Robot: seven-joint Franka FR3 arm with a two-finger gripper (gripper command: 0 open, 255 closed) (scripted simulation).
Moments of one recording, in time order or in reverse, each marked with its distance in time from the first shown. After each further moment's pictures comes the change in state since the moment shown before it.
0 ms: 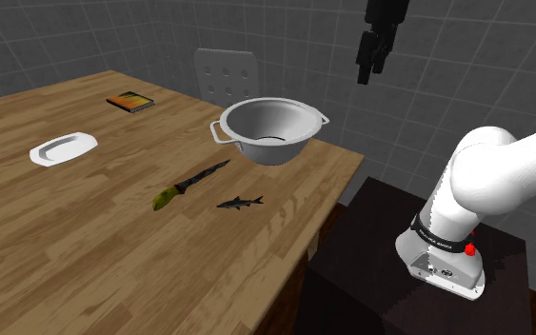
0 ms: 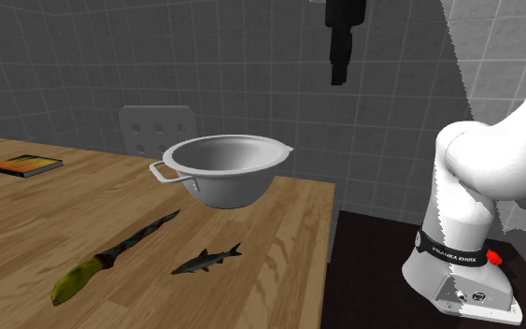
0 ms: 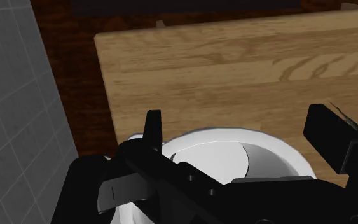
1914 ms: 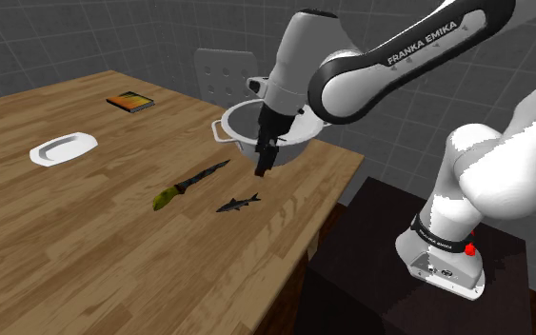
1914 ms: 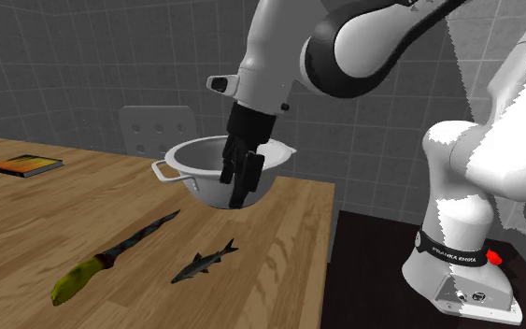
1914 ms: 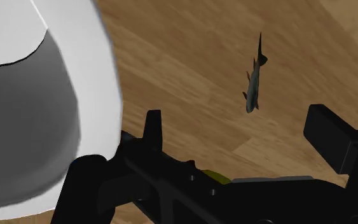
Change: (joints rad) arm 0.331 0.457 0.131 -0.265 0.157 1.071 -0.364
